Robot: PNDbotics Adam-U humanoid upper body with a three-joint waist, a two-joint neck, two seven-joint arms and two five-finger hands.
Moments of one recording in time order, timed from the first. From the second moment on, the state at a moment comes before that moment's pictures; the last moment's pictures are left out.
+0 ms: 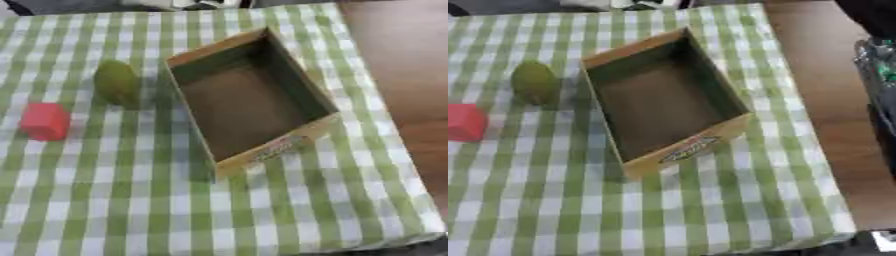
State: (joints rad) left arm -0.14 0.68 0.06 -1.98 -0.16 -0.29 0.43; right arm -0.40 -0.67 -0.12 -1.98 0.09 -0.57 -0.37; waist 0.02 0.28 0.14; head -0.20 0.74
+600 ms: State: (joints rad) left arm -0.30 0.99 -0.02 -1.90 -0.21 0.13 -0.17; right arm -0.41 -0.69 -0.11 -1.98 0.09 -0.57 -0.36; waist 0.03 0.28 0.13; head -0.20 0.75
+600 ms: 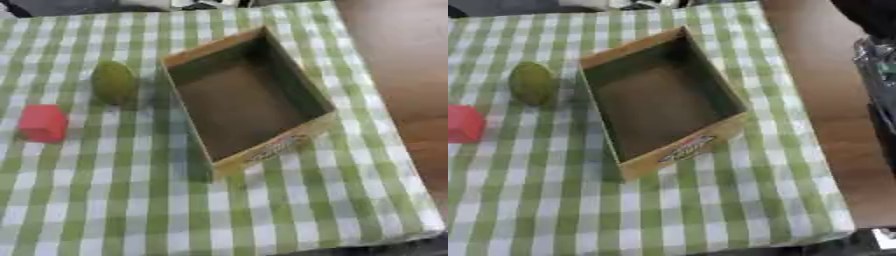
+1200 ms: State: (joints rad) left arm -0.54 1.01 -0.17 -1.60 -0.37 0.04 -0.60; right arm -0.43 -0.69 -0.10 -1.98 0.09 -0.57 -0.34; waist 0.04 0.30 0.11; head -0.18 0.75
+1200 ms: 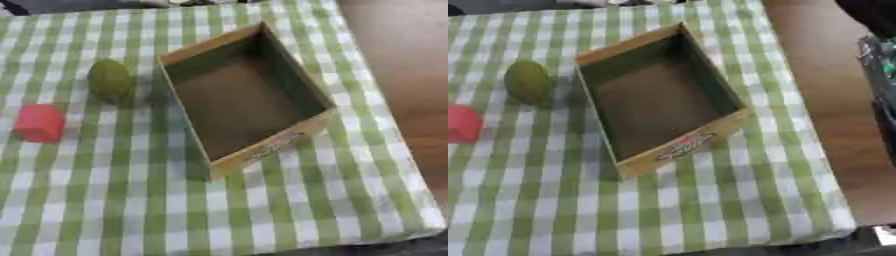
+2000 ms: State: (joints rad) left arm -0.68 0.91 -0.29 -1.50 -0.43 -0.06 -0.78; right arm -0.44 -0.69 -0.09 -1.98 0.07 -0.57 -0.32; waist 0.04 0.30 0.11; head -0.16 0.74
